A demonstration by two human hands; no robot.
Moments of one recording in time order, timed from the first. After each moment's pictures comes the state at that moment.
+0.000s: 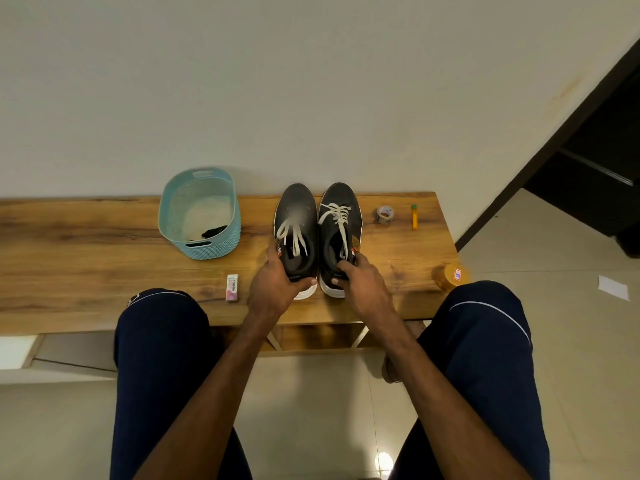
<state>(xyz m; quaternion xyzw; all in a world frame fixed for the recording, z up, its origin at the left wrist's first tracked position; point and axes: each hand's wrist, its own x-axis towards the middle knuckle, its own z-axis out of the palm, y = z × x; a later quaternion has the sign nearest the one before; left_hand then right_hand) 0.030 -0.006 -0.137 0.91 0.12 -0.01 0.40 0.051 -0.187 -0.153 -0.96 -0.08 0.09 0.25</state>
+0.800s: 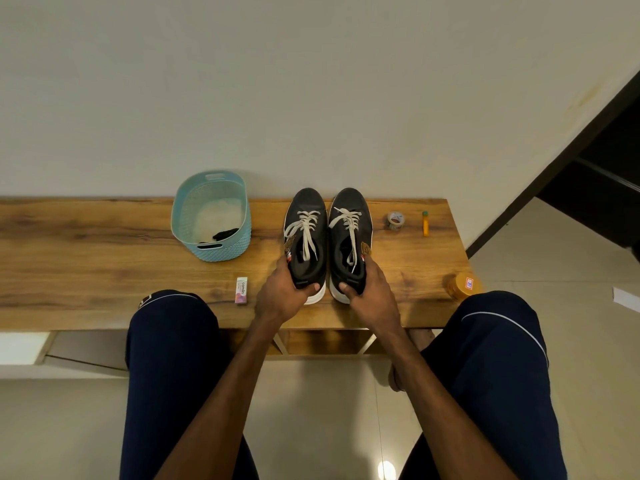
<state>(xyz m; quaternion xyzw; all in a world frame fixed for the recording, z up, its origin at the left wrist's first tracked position) 0.031 0.003 -0.147 0.89 0.14 -0.07 0.42 0.043 -0.188 -0.166 -0.91 0.03 0.06 0.41</state>
